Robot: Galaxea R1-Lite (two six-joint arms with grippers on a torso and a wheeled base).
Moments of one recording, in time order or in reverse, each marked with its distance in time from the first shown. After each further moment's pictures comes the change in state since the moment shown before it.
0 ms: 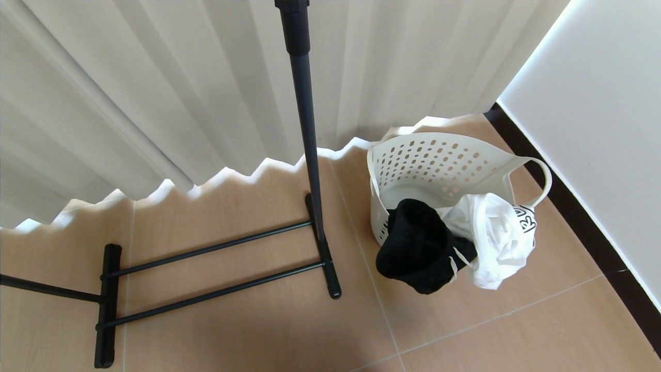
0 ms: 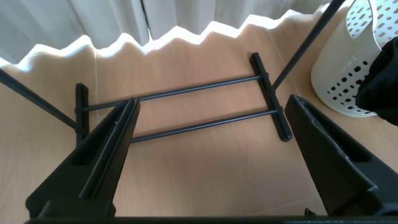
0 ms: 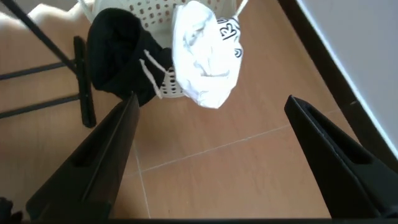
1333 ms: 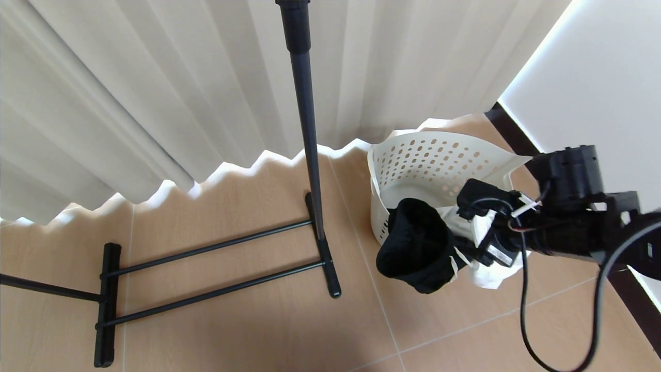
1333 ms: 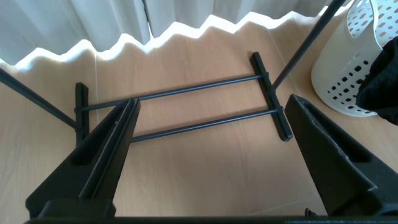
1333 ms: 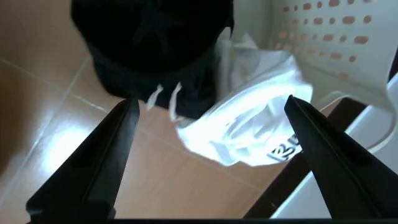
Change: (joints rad) left arm 0.000 0.000 0.000 0.000 0.000 0.000; right arm 0.309 1.695 -0.943 -0.155 -0.131 -0.749
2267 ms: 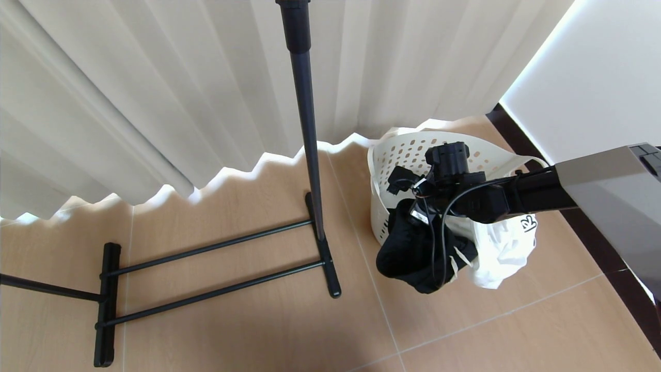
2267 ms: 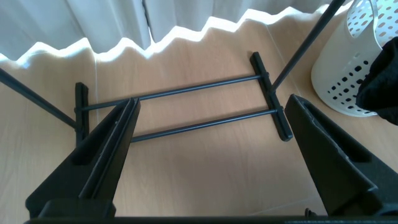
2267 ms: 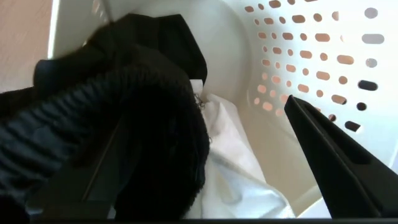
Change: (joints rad) left arm 0.000 0.000 0.000 0.000 0.000 0.000; right arm 0.027 0.564 -0.646 0.021 -0.091 -0.056
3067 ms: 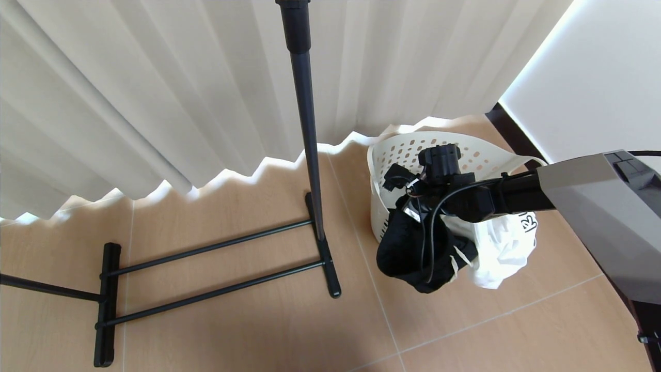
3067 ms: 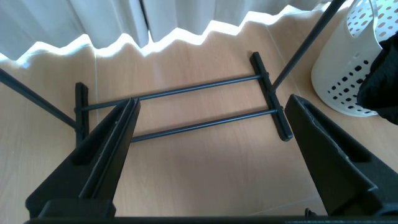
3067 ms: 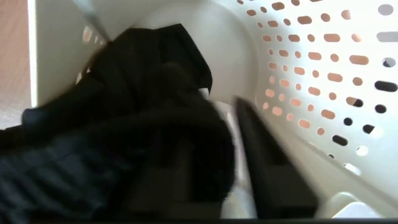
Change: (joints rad) left arm 0.000 0.000 0.000 0.000 0.000 0.000; right arm 0.001 0.066 -0.087 0.010 0.000 0.078
